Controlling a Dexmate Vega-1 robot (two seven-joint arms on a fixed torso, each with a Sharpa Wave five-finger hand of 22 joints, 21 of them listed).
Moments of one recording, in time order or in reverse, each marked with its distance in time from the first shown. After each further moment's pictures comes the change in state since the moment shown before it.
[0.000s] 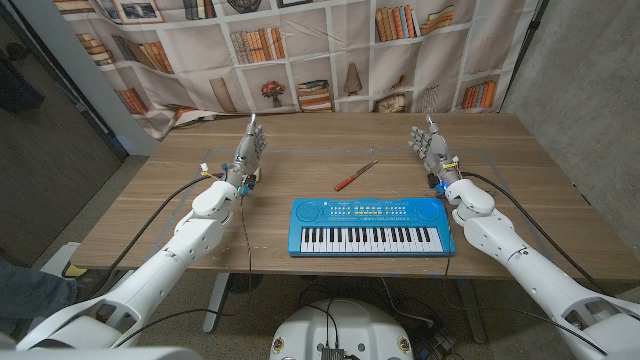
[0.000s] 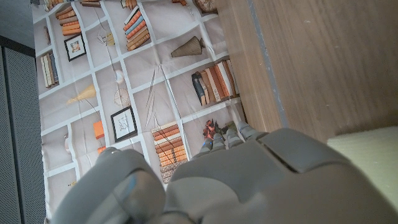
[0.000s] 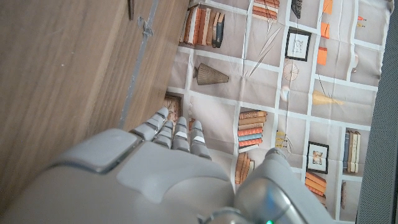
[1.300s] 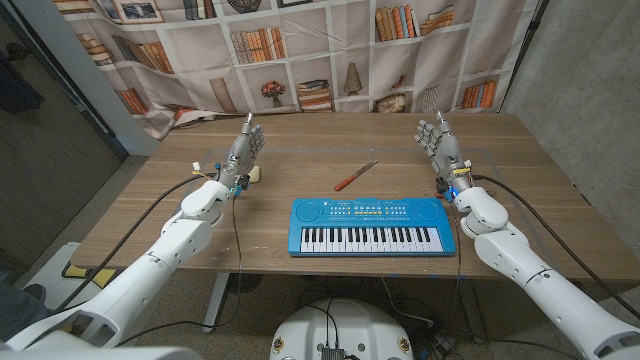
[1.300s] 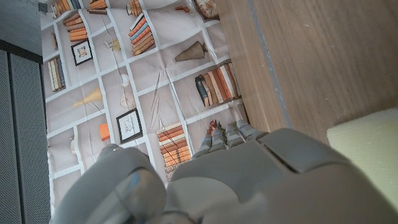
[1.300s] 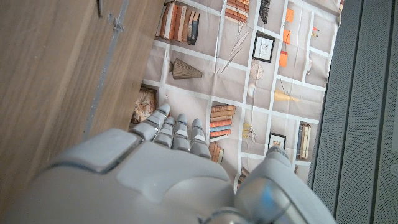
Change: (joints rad) left arm 0.062 0.071 -0.029 -0.127 -0.024 0.055 0.006; left_hand 0.023 0.016 -0.012 -0.013 0.013 0.056 0.002 0.011 0.000 0.085 0.005 0.017 0.000 0.058 -0.003 0.008 0.000 0.028 -0.002 0.000 0.000; right arm -0.185 -0.078 0.065 -0.234 -0.024 0.100 -0.063; right_hand 0.013 -0.003 0.001 -0.007 0.000 0.040 -0.004 0.004 0.000 0.049 -0.007 0.015 0.000 0.059 -0.016 0.011 0.000 0.057 -0.007 0.006 0.000
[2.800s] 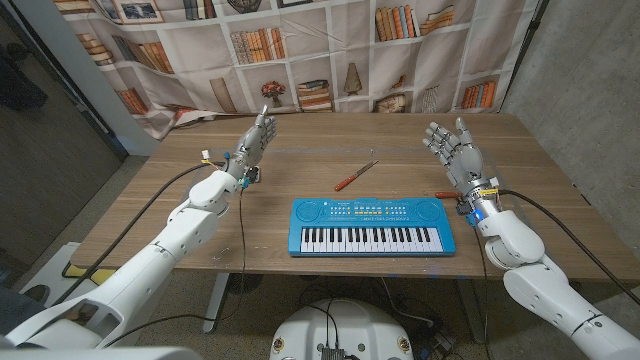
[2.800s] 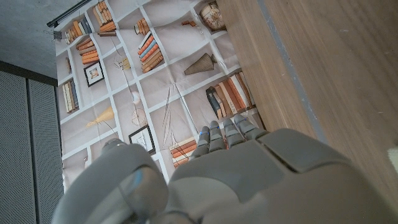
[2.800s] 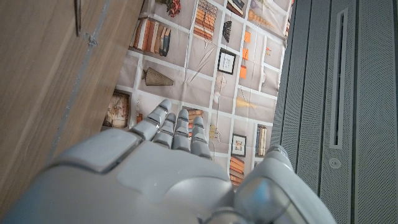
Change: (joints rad) left arm -0.053 0.002 0.041 -0.024 0.060 0.024 -0.003; left_hand 0.053 0.024 -0.011 -0.017 0.004 0.118 -0.004 0.012 0.000 0.121 0.004 0.015 0.000 0.105 -0.009 0.008 -0.003 0.080 0.002 0.009 0.000; right arm -0.285 -0.099 0.120 -0.237 -0.007 0.147 0.040; right_hand 0.004 0.004 -0.001 -0.007 -0.008 0.034 -0.013 0.000 0.000 0.075 -0.011 0.020 0.000 0.056 -0.005 0.000 0.000 0.059 0.002 0.004 0.000
